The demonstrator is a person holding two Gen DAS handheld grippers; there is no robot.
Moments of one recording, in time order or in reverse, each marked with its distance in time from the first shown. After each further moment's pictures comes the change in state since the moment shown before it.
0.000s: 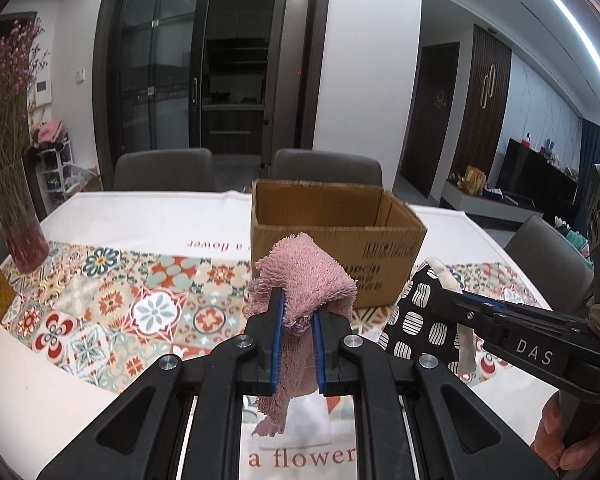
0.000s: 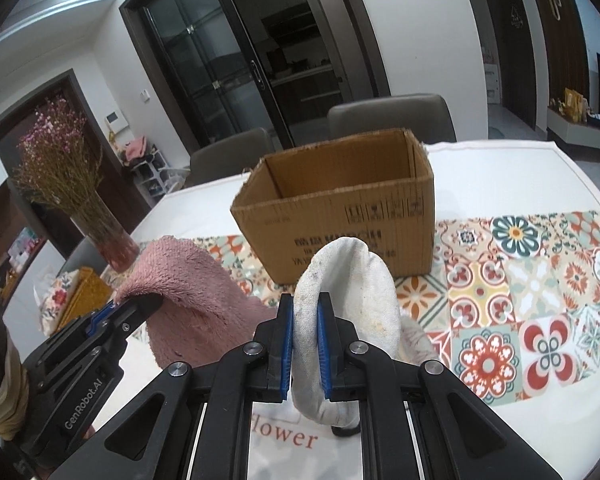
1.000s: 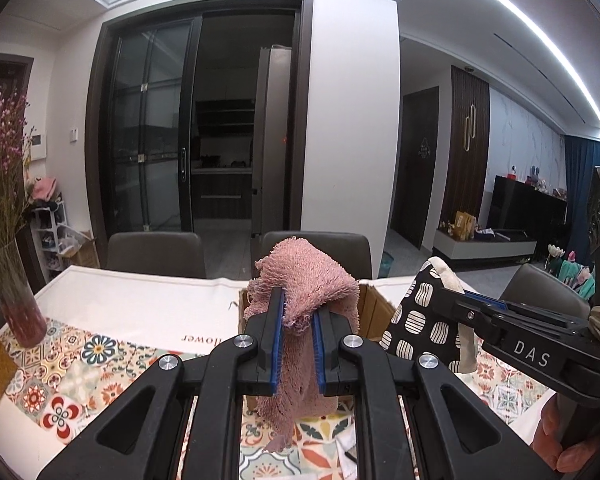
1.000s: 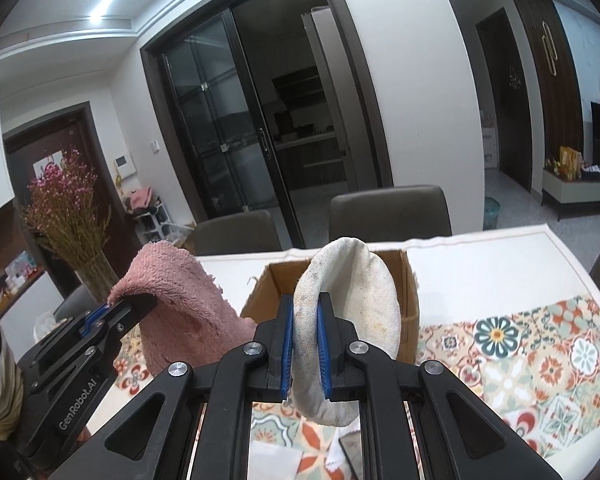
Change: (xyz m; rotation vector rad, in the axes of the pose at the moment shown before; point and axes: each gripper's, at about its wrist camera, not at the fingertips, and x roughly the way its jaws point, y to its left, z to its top) left arm -0.017 -0.017 0.078 0.054 -0.227 -0.022; right arm -0.041 0.012 0.074 -0.067 -0.243 -0.018
